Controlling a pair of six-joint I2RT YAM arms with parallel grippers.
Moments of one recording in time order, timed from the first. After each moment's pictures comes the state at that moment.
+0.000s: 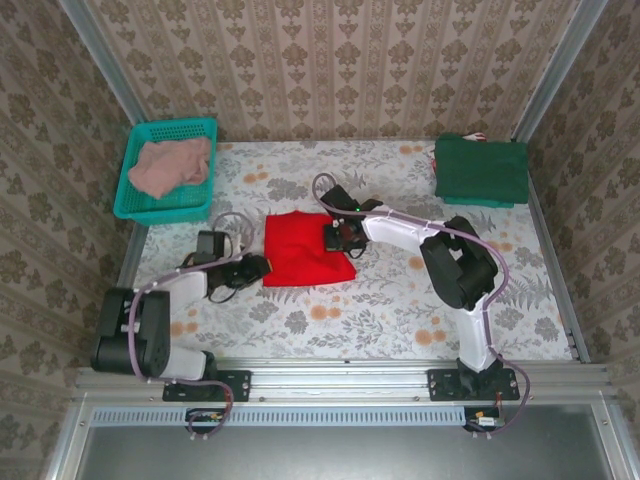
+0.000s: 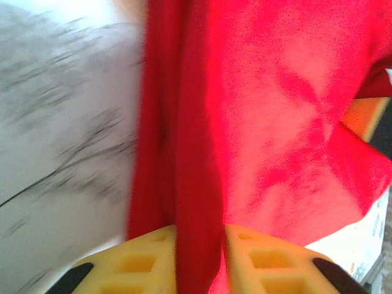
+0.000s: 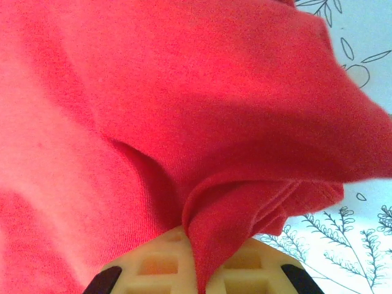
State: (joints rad) left arm -0.14 1.37 0.47 -0.07 0.63 -0.55; right arm 0.64 2.04 1.47 -0.58 0.00 0.58
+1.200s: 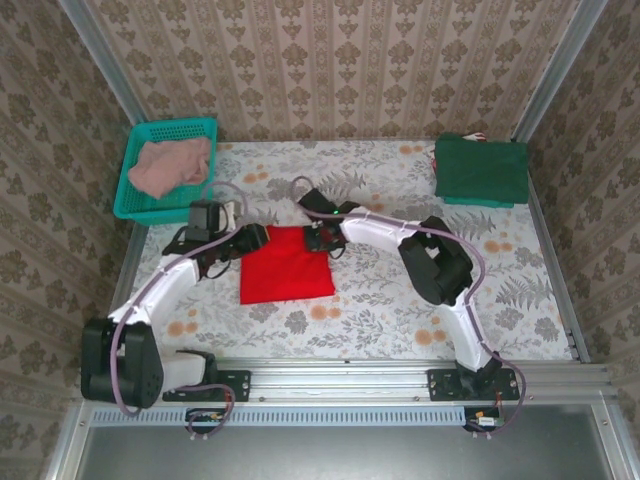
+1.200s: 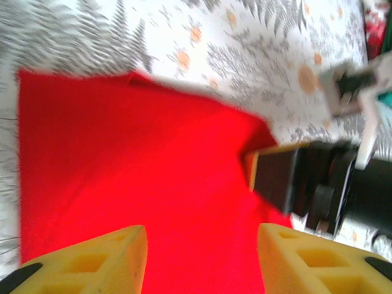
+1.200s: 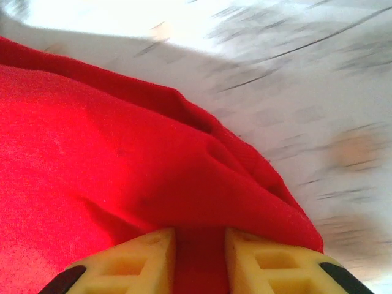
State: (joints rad) left arm -0.19 1.22 0.76 -0.34 0.41 -0.48; right arm 0.74 2.19 1.65 -0.56 0.00 0.59
